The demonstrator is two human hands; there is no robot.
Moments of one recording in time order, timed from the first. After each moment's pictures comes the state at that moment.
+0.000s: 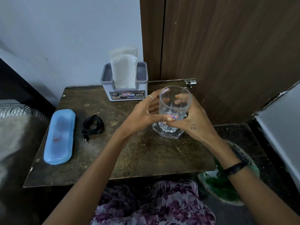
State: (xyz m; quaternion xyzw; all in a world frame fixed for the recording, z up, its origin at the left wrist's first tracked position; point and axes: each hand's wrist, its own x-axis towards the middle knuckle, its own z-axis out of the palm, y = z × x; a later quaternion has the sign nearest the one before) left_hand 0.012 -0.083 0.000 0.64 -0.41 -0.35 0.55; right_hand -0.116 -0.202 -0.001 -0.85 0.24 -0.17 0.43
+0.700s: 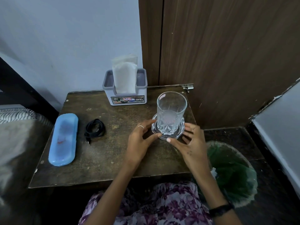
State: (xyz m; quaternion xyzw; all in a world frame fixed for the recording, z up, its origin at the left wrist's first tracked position) left_hand -0.028 -0.053 -0.052 0.73 -0.31 -0.20 0.57; right_hand -0.152 -0.154 -0.041 -0.72 0.36 -0.27 0.53
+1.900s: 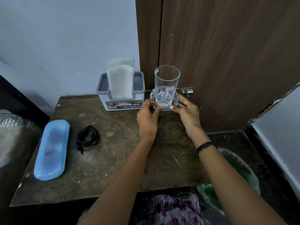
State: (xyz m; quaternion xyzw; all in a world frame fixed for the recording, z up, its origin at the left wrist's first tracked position) left_hand 0.014 -0.149 -0.052 0.79 -0.20 -0.06 0.57; right_hand -0.054 -0.252 -0.051 -0.64 0.36 -0.27 0.62
